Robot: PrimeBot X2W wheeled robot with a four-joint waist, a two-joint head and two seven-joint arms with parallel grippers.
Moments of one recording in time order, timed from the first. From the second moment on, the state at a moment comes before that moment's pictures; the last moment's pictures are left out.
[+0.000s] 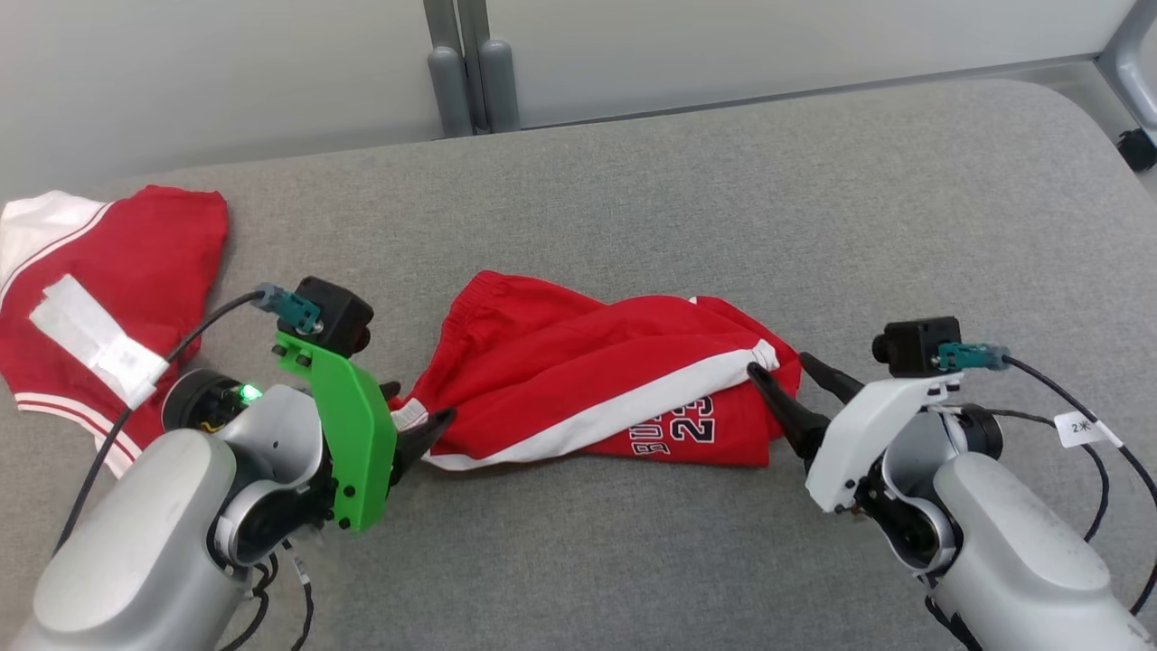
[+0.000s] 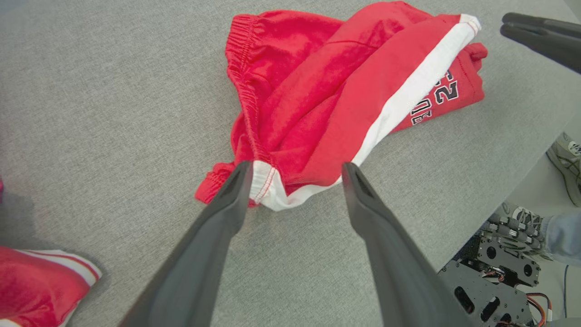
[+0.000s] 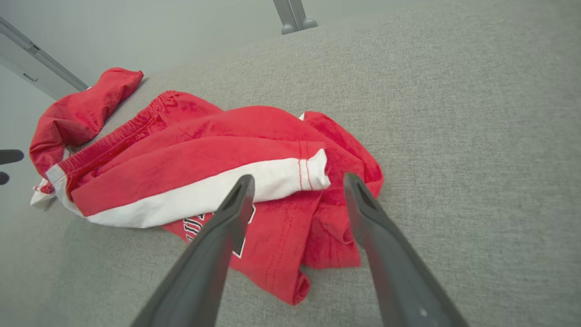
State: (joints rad) left arm -0.50 0.48 -0.59 0.12 -0.83 -0.13 0.75; right arm -0.41 -0.27 0.44 0.44 0.72 0.13 0.12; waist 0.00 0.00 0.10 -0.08
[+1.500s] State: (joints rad) left arm -0.80 0.58 -0.74 0.25 -1.11 -0.13 0.47; right arm -0.71 -0.41 0.66 0.46 0.97 0.13 -0.18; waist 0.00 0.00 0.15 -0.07
